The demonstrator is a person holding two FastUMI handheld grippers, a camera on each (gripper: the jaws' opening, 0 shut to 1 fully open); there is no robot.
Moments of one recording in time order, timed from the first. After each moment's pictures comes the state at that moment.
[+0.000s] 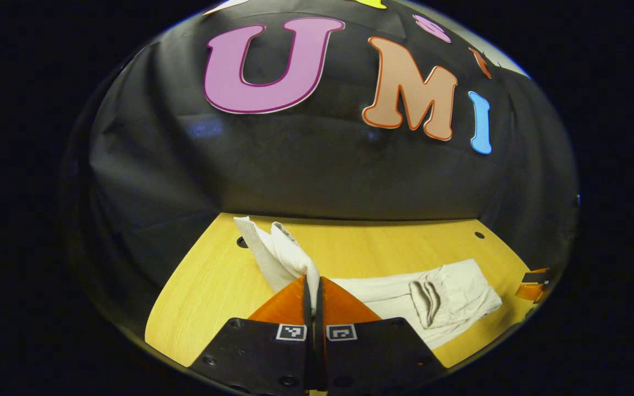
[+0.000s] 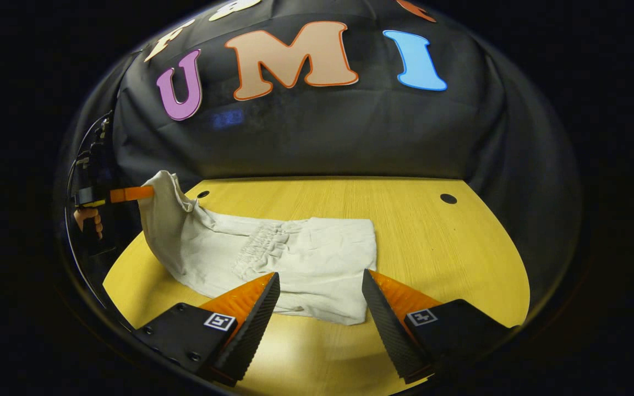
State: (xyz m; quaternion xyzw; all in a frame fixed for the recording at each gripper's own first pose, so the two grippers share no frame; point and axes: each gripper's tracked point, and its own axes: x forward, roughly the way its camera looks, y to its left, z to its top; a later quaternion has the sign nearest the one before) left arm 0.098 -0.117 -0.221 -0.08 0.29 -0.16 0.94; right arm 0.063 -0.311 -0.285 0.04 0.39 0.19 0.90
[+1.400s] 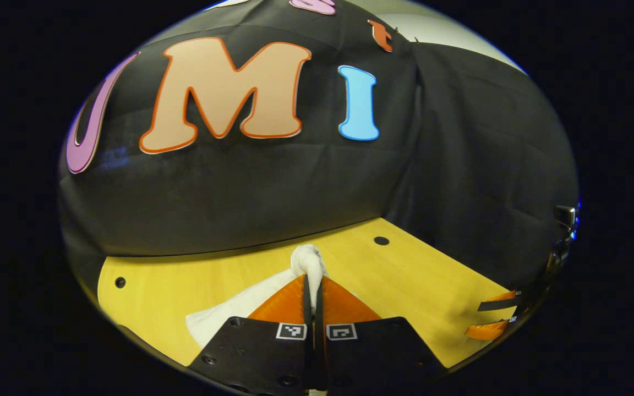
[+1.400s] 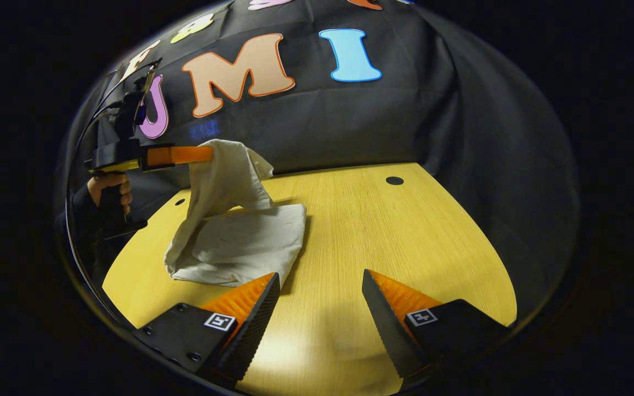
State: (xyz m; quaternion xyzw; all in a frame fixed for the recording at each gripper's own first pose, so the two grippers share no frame) left arm 0.061 -0.443 -0.149 -0.05 0.25 -0.37 0.89; right arm 0.043 -0.445 -0.291 0.07 0.40 0.14 0.90
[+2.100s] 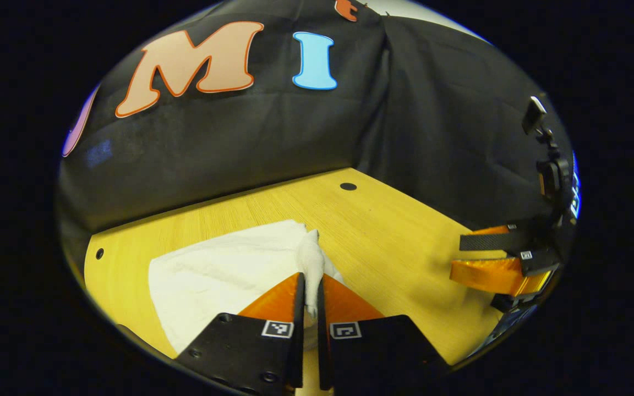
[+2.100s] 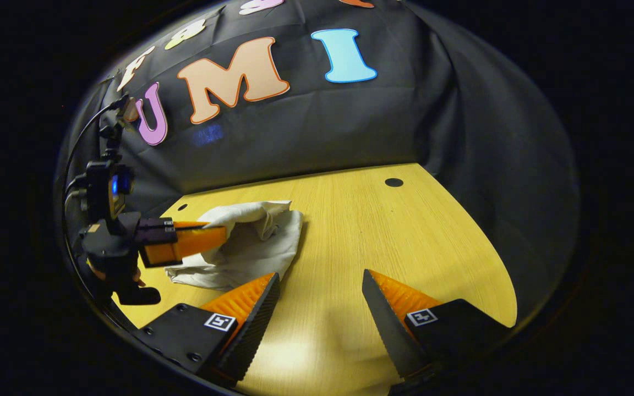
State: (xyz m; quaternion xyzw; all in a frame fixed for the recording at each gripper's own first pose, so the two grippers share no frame) left arm -0.060 -0.472 -0.222 0.01 0.31 -0.41 0.86; right arm 0.062 -0.455 -0.290 0.09 0.40 0.16 0.90
